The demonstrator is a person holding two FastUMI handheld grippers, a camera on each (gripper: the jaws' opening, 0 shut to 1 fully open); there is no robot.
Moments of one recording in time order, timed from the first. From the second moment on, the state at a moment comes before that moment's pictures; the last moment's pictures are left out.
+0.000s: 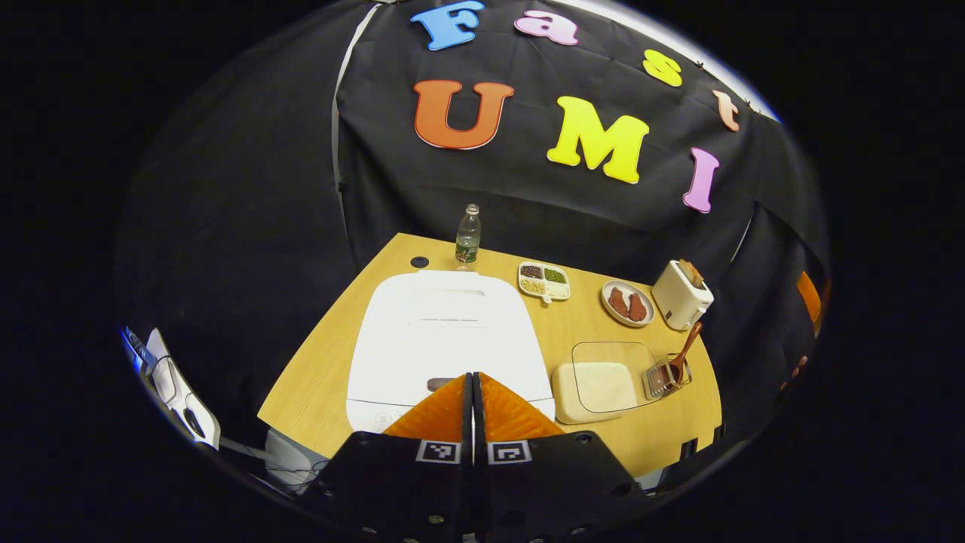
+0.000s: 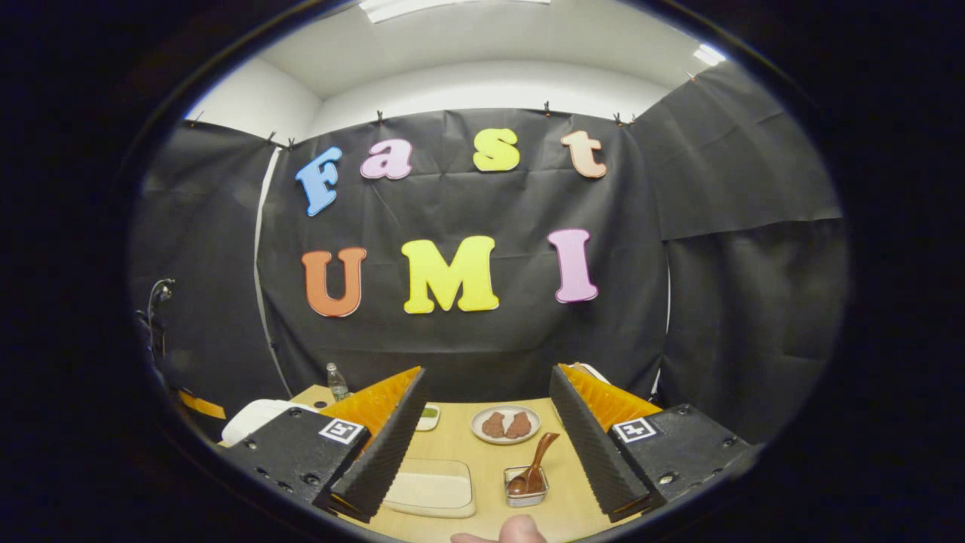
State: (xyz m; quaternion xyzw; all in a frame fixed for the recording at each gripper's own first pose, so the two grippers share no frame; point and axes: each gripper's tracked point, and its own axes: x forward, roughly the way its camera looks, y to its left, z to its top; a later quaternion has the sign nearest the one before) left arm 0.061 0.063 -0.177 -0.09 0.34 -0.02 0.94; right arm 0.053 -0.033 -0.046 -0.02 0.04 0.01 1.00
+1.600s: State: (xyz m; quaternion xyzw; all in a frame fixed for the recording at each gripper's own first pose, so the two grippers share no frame) left arm 0.127 0.074 -0.105 -0.10 0.19 0.00 0.98; right arm 0.079 -0.030 -0.059 -0.02 0.05 0.01 1.00
